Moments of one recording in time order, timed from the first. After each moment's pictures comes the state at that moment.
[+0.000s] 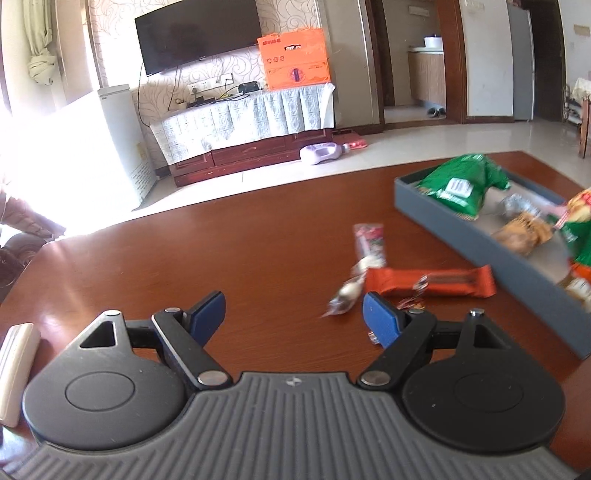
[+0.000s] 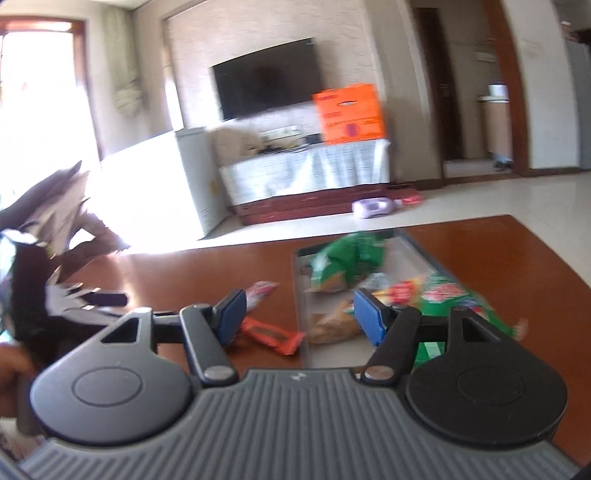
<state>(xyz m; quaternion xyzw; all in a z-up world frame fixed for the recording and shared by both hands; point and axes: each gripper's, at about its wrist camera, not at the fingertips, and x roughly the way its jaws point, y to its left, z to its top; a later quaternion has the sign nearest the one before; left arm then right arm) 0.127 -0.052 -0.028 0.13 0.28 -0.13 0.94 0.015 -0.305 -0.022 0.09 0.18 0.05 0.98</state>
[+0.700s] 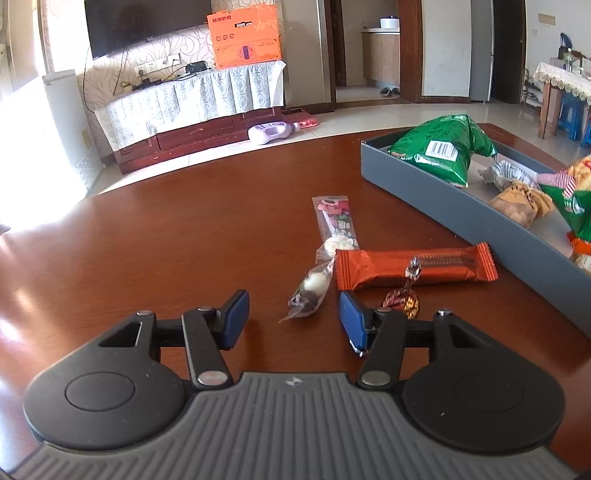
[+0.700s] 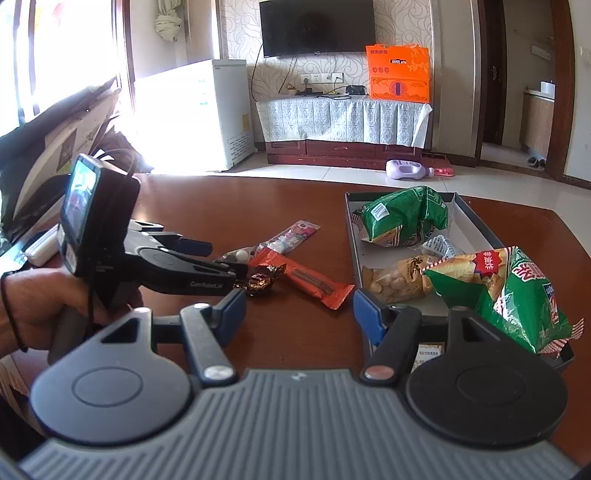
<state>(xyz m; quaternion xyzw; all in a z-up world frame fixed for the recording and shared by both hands) 0.185 -0.084 -0.075 0.12 0.32 -0.21 0.92 0.032 -0.261 -0.034 0.02 0.26 0.09 0.96</state>
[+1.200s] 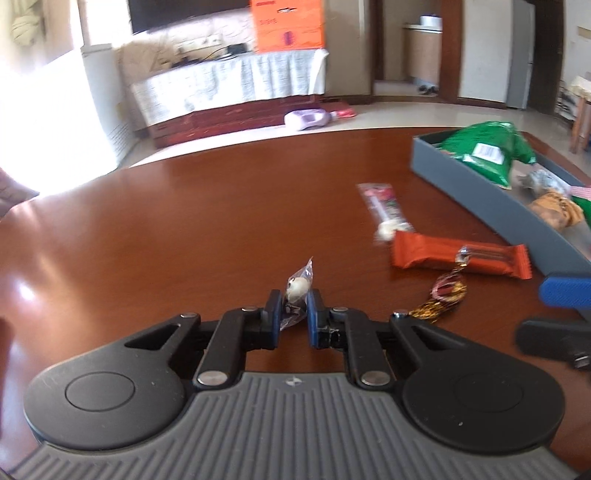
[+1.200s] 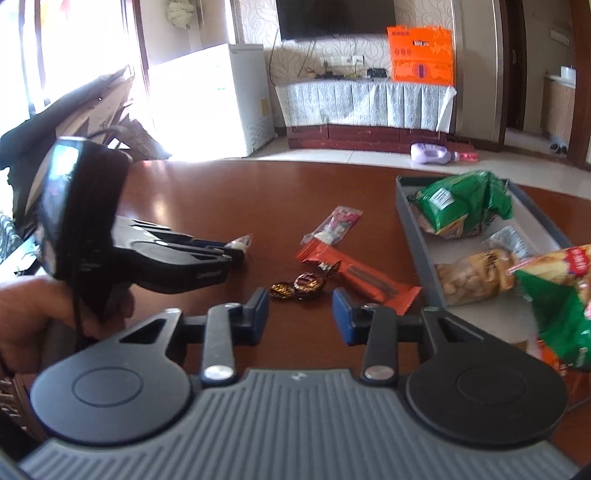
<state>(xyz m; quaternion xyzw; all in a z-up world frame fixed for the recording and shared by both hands) 0.186 -0.058 -0.072 0.10 0.35 -0.14 0.92 0.070 -0.216 -0.052 0.03 0.30 0.11 0.95</state>
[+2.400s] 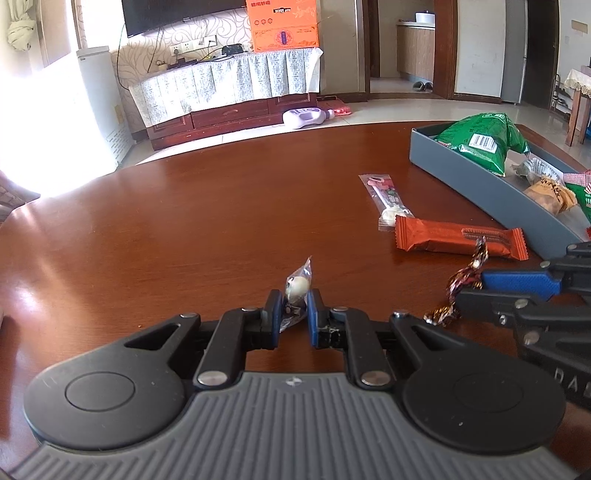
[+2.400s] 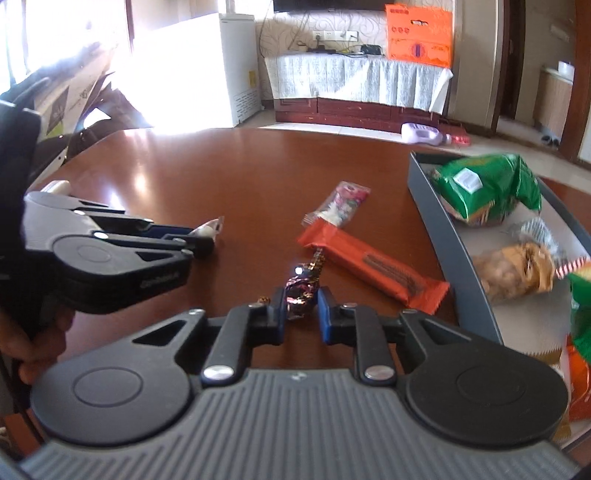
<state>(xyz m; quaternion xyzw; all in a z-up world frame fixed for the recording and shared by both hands) 0.174 -0.052 -0.078 0.11 0.34 -0.15 0.92 0.098 -0.198 -0.068 0.01 0.33 0.09 0.94</state>
